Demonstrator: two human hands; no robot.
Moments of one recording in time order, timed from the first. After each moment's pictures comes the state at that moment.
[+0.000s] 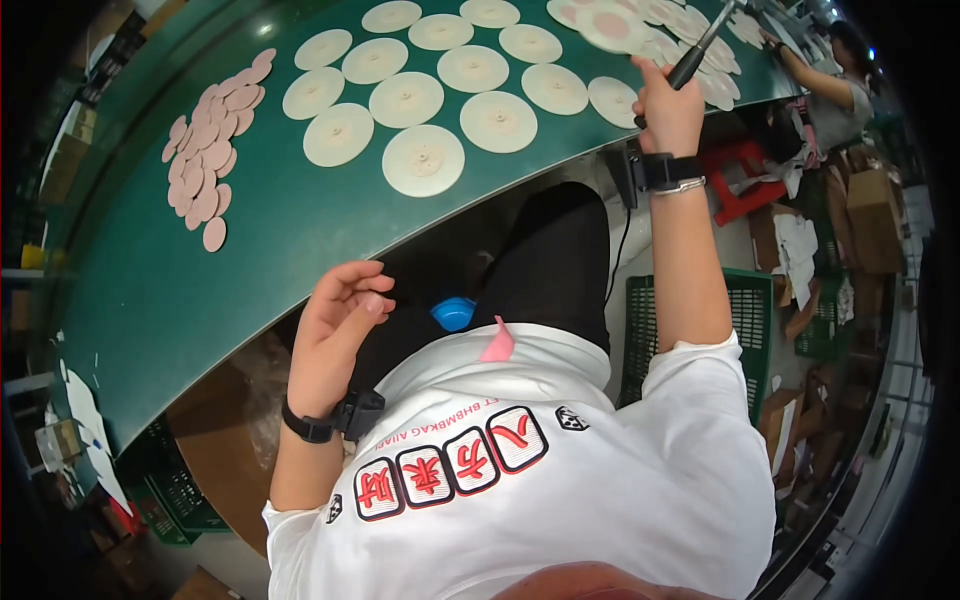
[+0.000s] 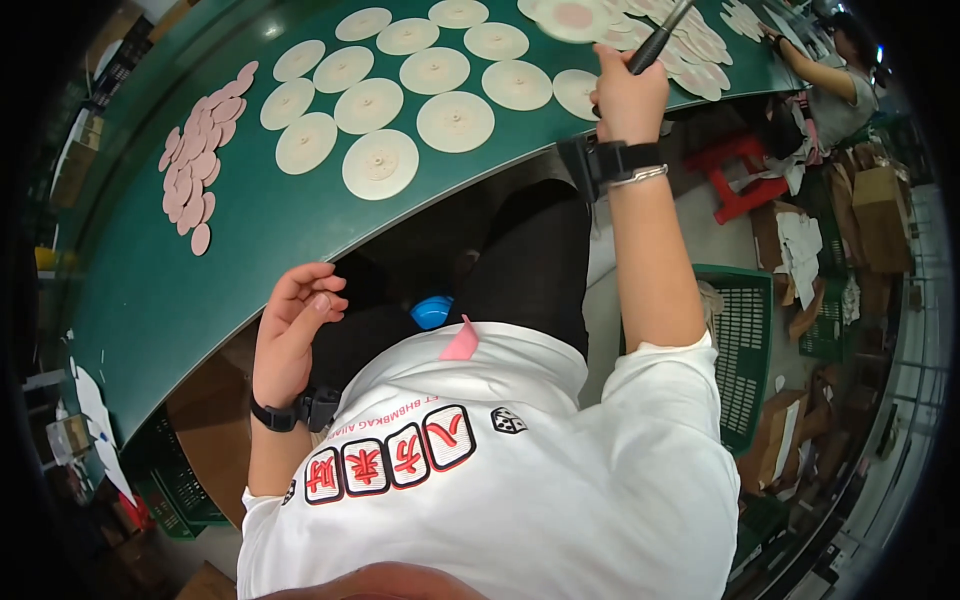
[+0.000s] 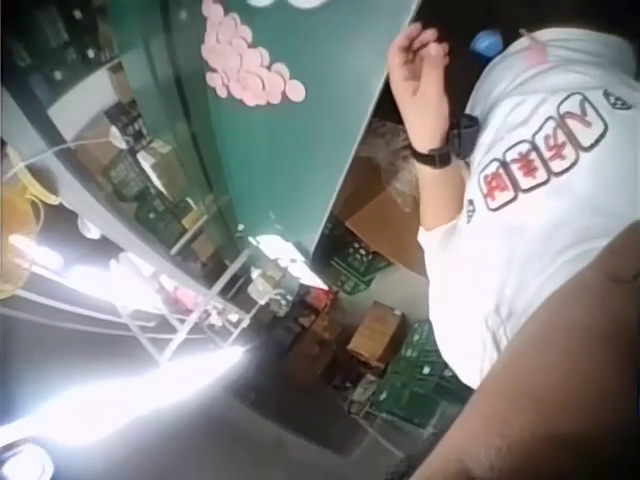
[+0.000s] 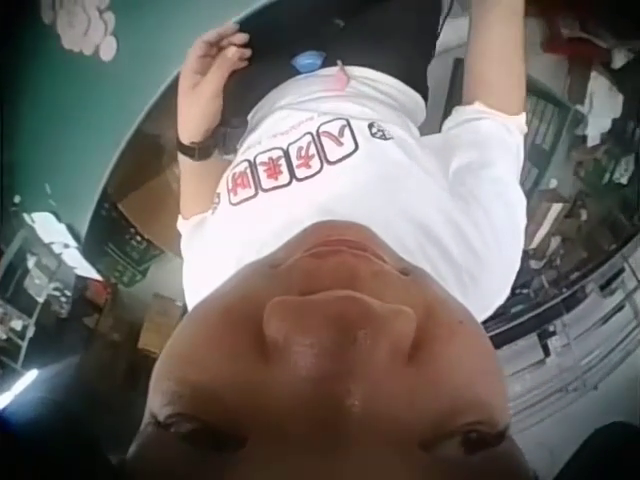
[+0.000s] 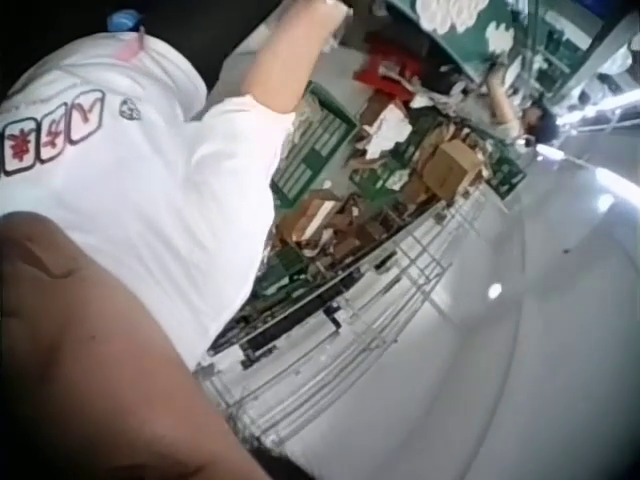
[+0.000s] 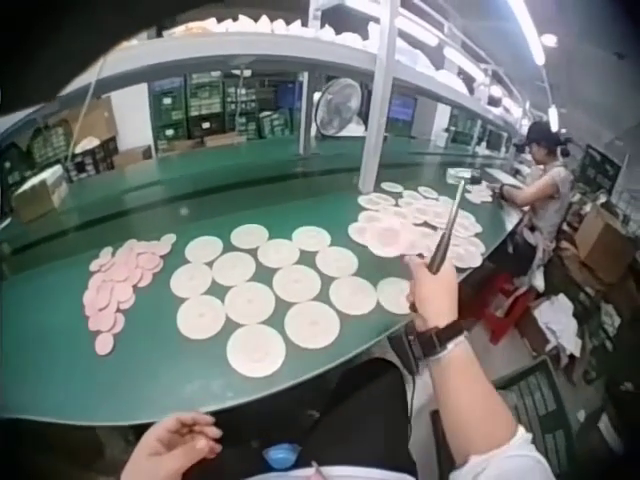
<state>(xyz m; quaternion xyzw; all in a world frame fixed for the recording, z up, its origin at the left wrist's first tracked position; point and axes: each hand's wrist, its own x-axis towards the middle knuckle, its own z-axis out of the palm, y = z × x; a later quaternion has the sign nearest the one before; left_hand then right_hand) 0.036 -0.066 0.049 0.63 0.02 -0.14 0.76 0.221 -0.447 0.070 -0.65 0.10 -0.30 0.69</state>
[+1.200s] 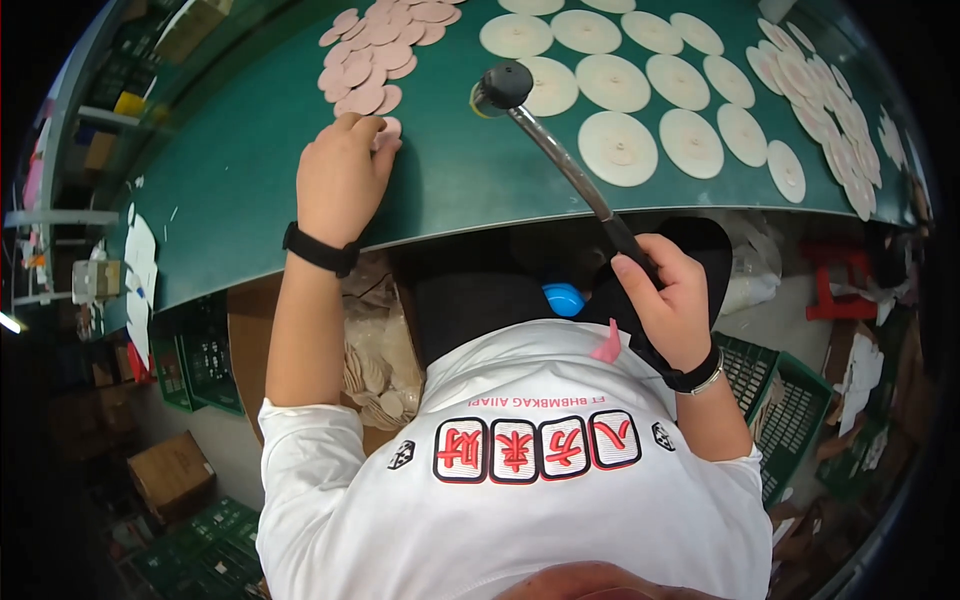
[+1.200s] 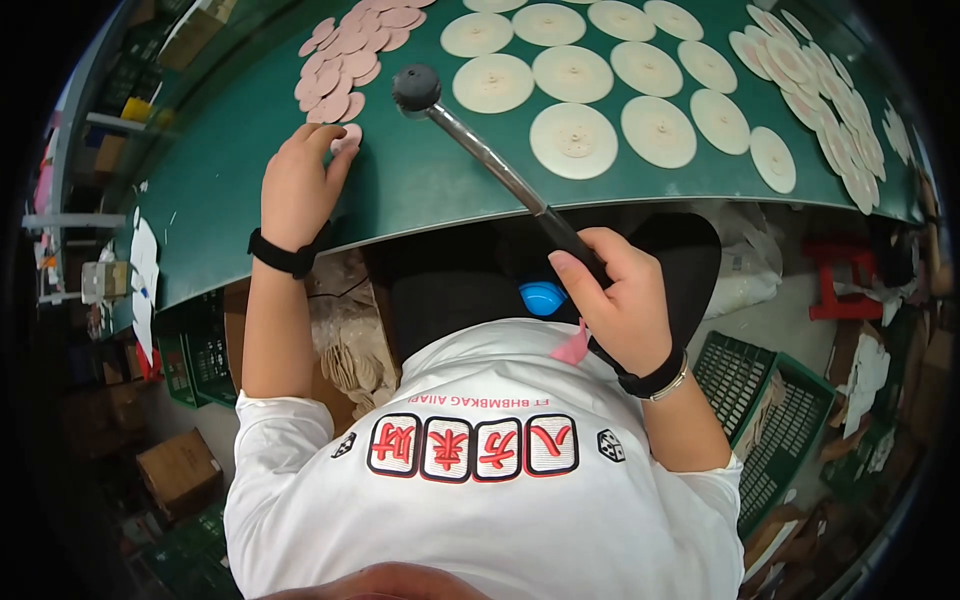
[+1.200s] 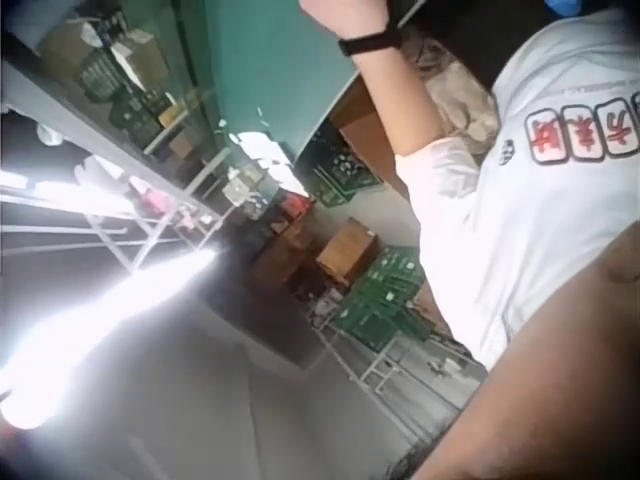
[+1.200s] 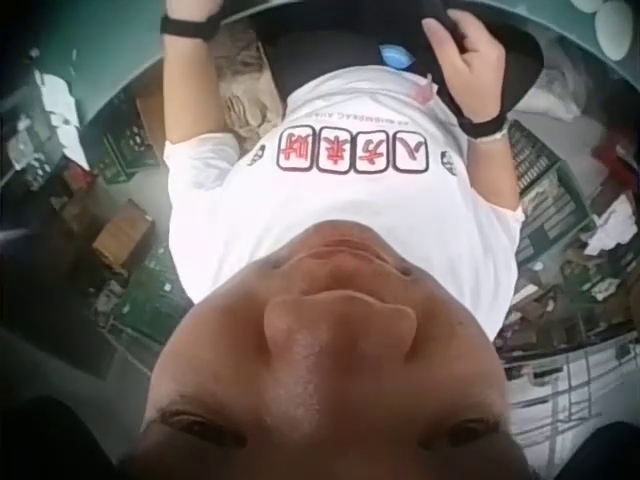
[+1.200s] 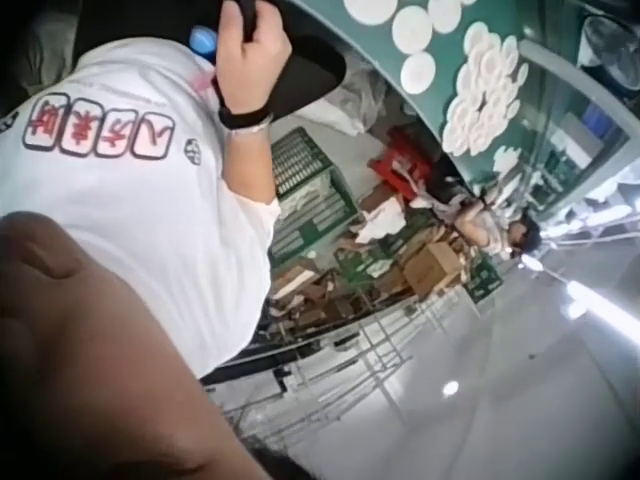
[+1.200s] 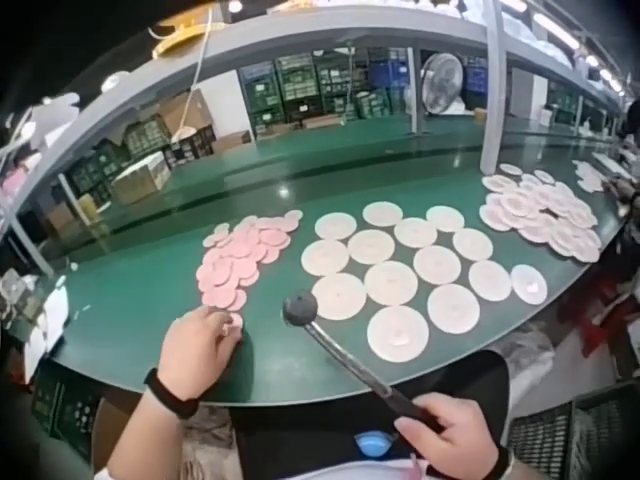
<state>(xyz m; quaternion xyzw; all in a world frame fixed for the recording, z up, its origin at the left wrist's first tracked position) 0.103 0.051 0.073 0.98 -0.03 0.17 0.05 0.073 -0.310 0.047 -0.80 -0.14 0.10 0.58</state>
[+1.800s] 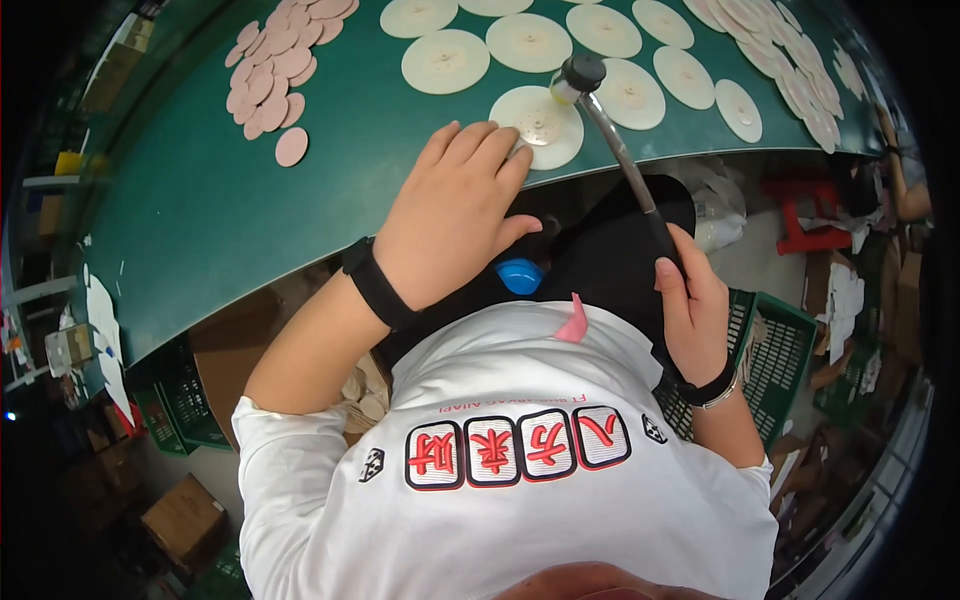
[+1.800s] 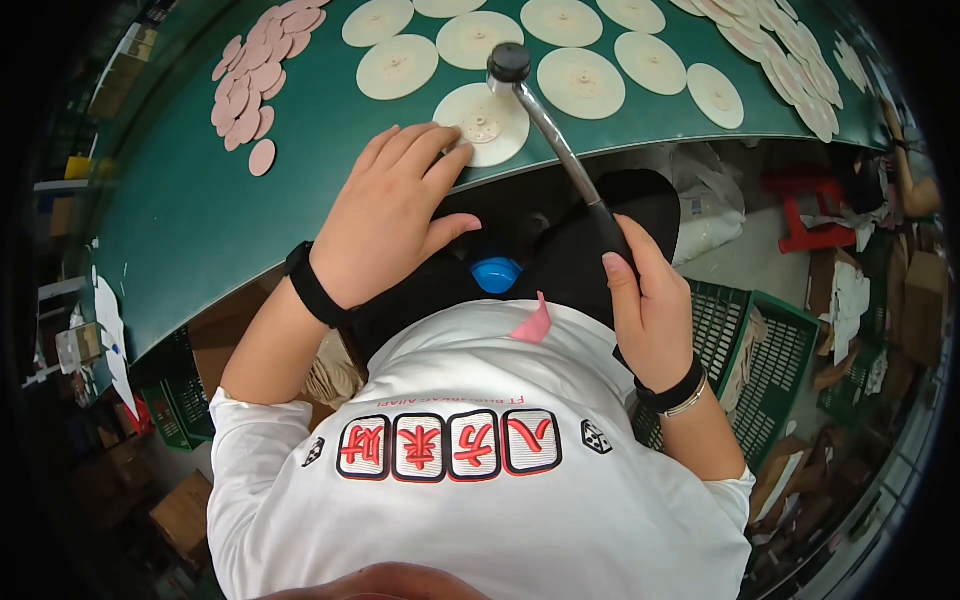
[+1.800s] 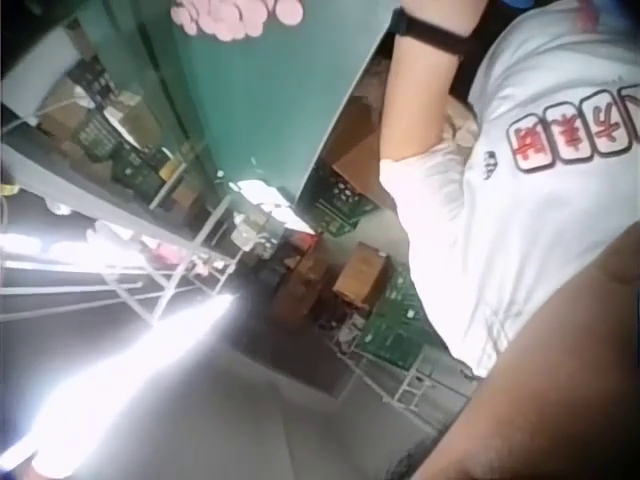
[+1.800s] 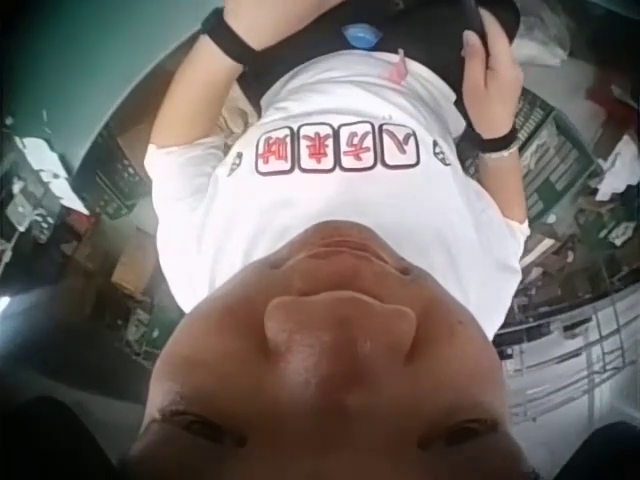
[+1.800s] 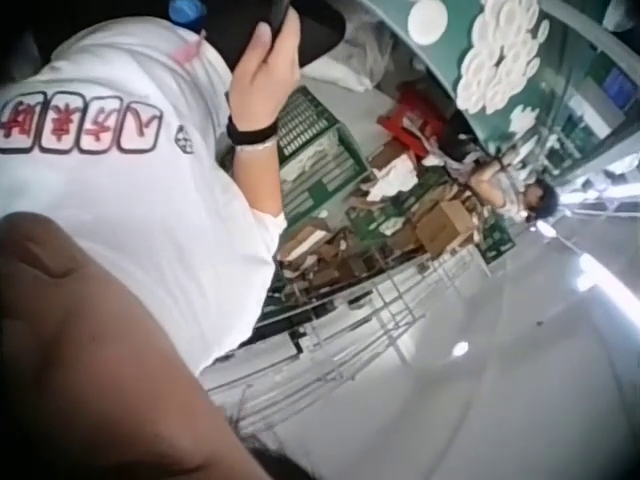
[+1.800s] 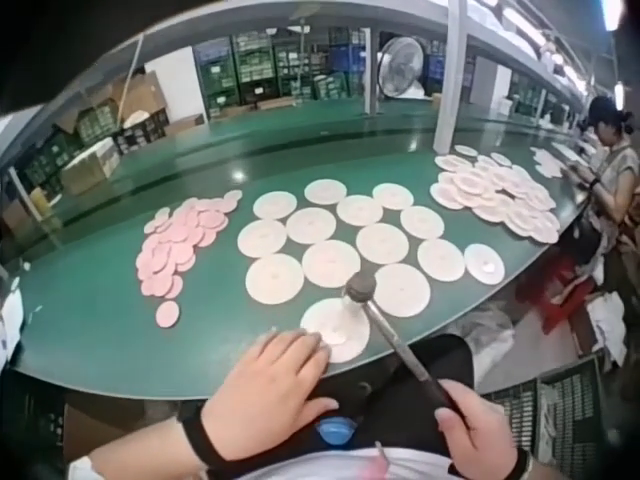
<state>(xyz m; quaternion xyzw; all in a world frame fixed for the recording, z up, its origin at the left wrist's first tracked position) 0.105 -0.091 0.065 0.94 -0.31 0.04 0.14 0.037 -0.373 0.052 -0.88 -0.06 0.00 0.46</state>
